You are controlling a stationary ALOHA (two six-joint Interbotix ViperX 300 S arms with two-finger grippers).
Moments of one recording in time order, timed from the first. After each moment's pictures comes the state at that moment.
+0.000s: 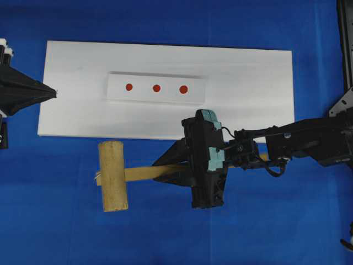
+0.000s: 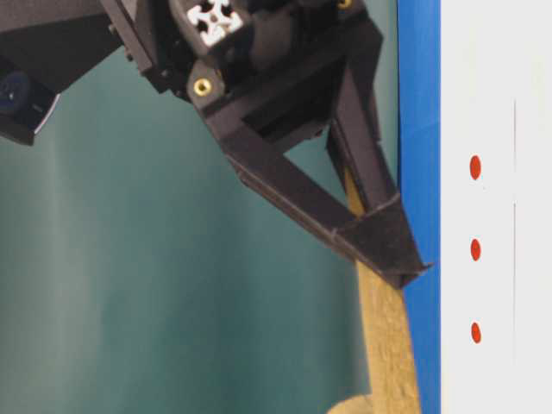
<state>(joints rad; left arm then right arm) 0.00 -0.98 1.21 -0.01 -0.21 -0.04 0.23 0.01 0.60 0.28 -0.23 0.08</state>
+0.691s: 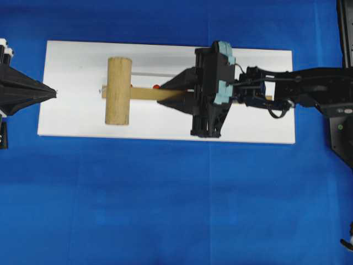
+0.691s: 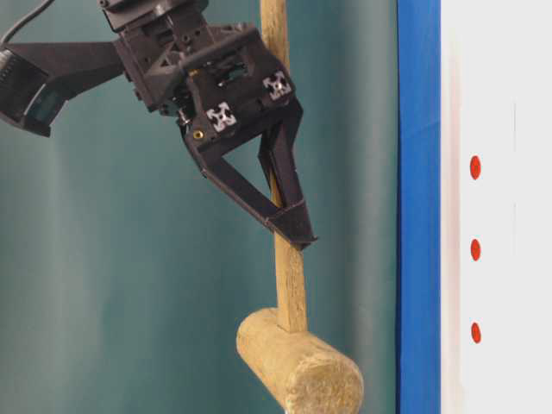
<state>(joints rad) 0.00 -0.98 1.21 -0.01 -0.21 -0.05 -0.05 -0.08 0.65 0.28 -0.23 -0.18</state>
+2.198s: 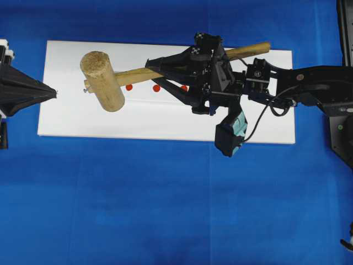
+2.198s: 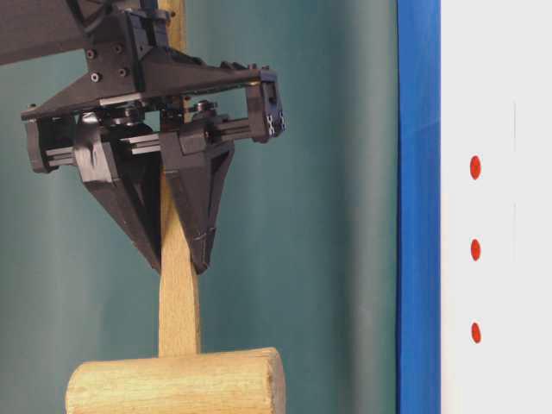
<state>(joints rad) 0.00 -0.97 1.21 -0.01 -0.22 -0.10 -0.05 -0.09 0.65 0.27 -0.53 -1.28</state>
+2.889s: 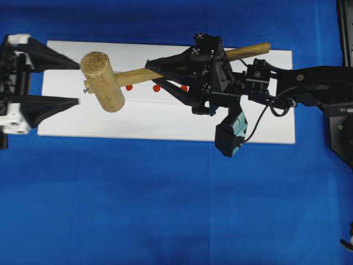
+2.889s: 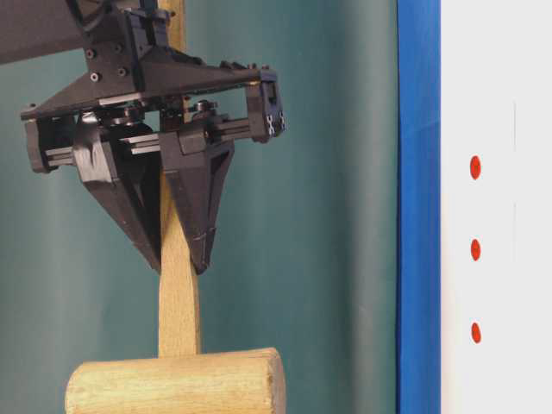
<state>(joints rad) 0.05 -0.71 1.15 -0.02 -0.43 -0.18 -0.05 -0.09 0.65 0.27 -0.53 -1.28</state>
